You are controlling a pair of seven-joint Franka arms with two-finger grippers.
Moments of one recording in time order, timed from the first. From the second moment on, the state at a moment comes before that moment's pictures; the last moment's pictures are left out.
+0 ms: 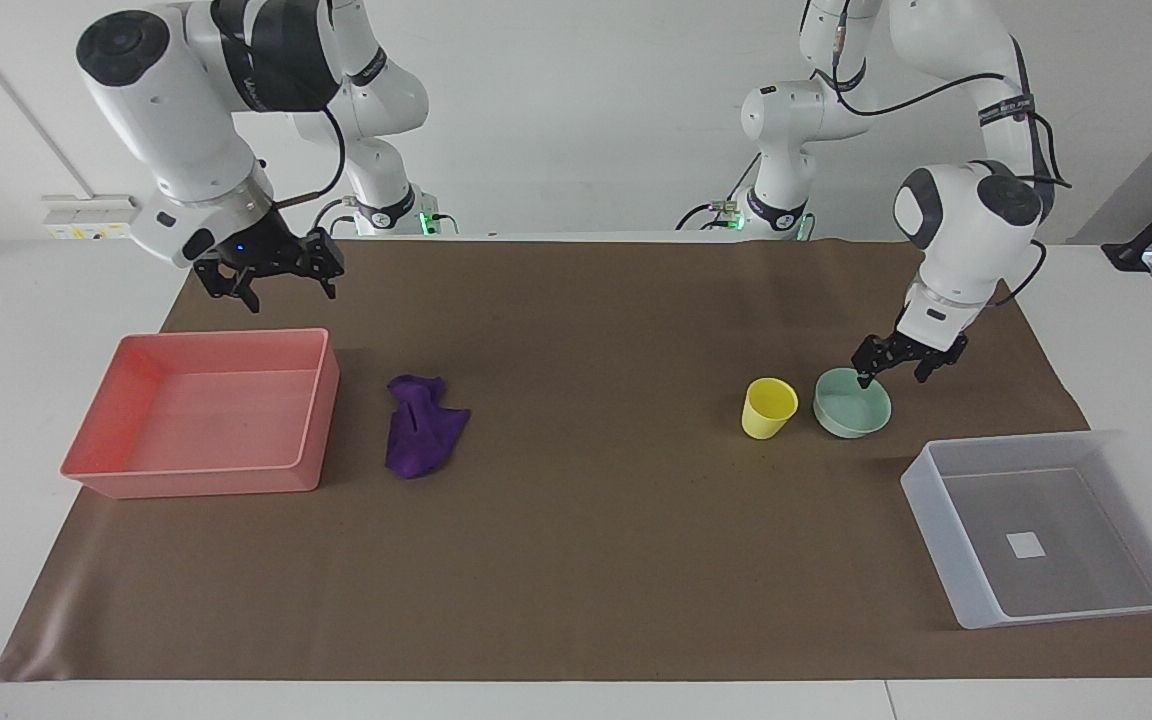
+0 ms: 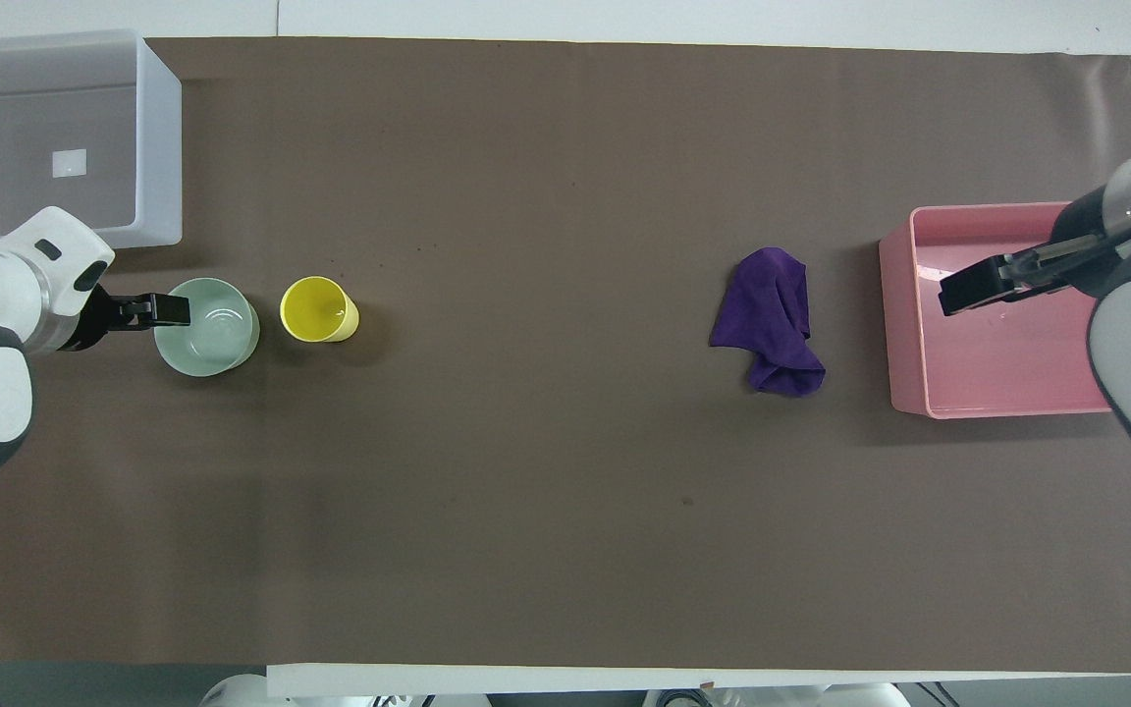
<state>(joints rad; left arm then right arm) -0.01 -0.01 -0.05 -2.29 0.01 2.37 -0.06 0.18 -0.02 -0.13 -1.77 0.03 1.67 -0.14</state>
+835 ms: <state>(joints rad) 0.00 0.07 -0.05 -2.31 0.01 2.45 -0.06 0.33 0.21 -0.13 -2.01 0.07 2.19 -0.14</state>
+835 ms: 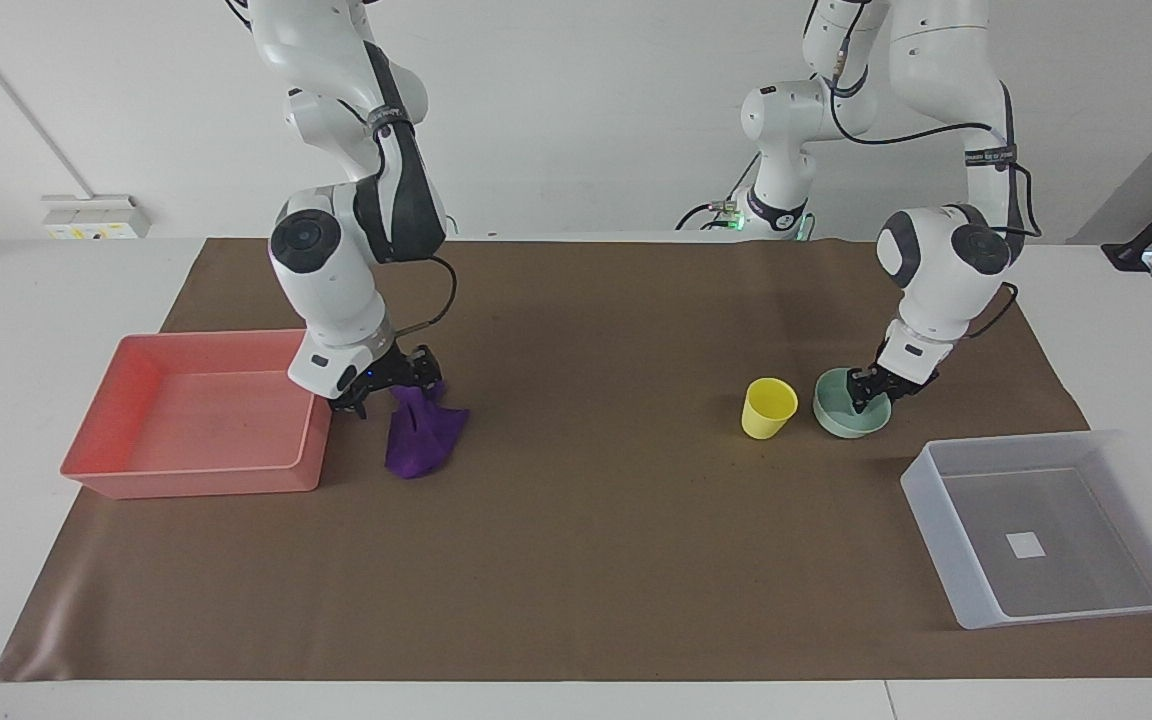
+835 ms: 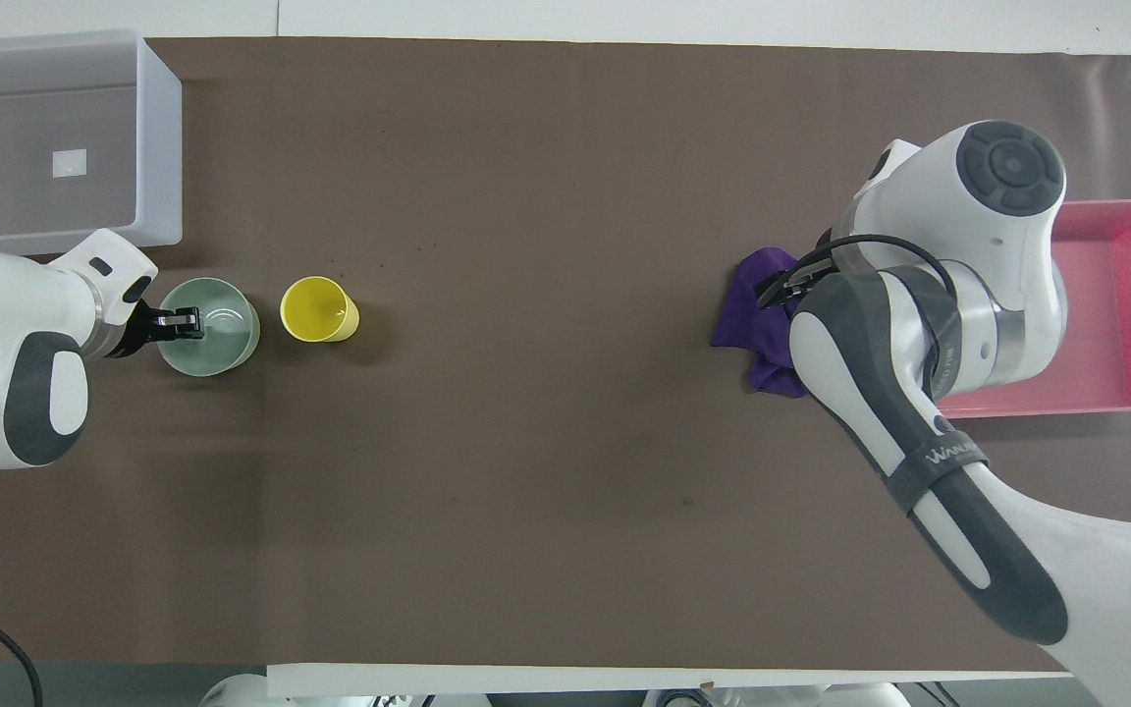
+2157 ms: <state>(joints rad) 0.22 0.58 -0.04 -1.39 -0.14 2.18 -0.08 0.26 0.21 -0.15 -1.86 0.07 1.99 -0.12</state>
